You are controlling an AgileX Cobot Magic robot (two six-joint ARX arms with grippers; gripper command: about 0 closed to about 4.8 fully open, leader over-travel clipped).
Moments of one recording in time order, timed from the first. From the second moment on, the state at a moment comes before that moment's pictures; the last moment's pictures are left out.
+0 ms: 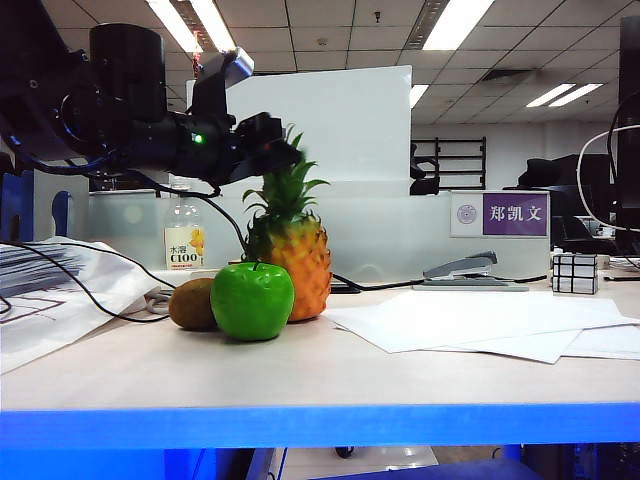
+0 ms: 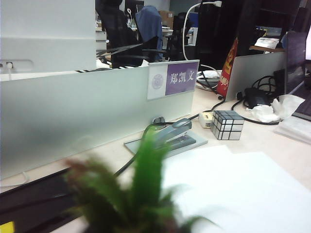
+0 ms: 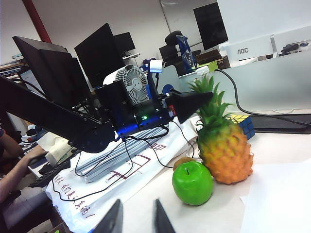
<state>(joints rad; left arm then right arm) -0.37 1.95 1.09 0.92 0.40 -0.04 0.13 0.00 0.10 0.16 -0.65 0.50</state>
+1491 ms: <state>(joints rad) -0.67 1.72 1.29 0.01 0.77 0.29 -0.04 0.00 0.34 0.02 -0.33 0.28</state>
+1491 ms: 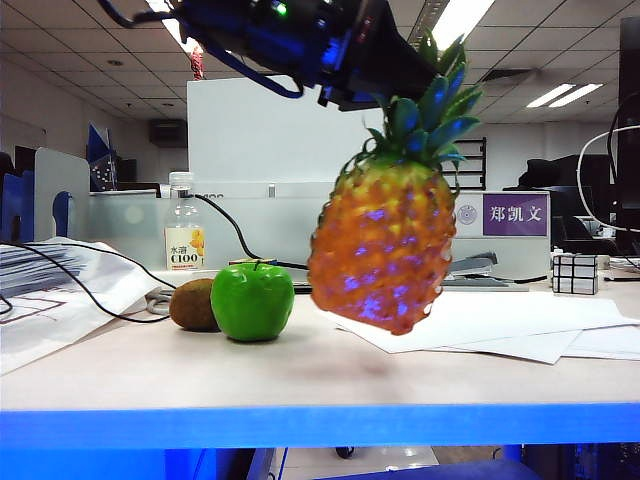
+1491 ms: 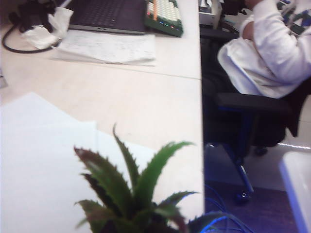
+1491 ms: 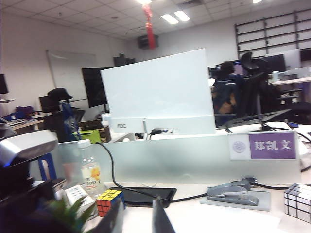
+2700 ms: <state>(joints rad) -0.71 1.56 0.49 1.19 0.38 -0.13 -0.04 0.00 0.44 -0.08 -0.42 0.28</state>
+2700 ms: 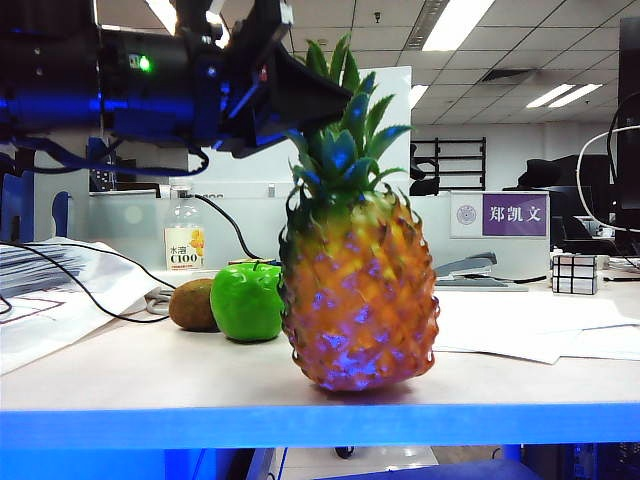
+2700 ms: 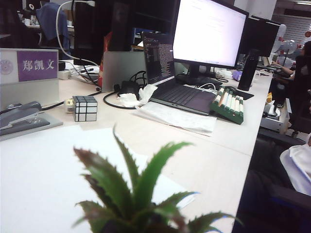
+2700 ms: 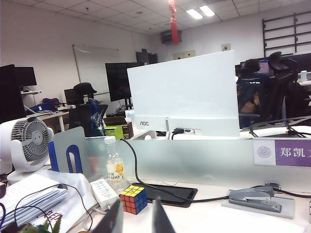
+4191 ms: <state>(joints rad) -0.39 1.50 0.57 1.28 0.30 -0.04 -0.04 0.00 0.44 -0.13 -0.47 0.28</state>
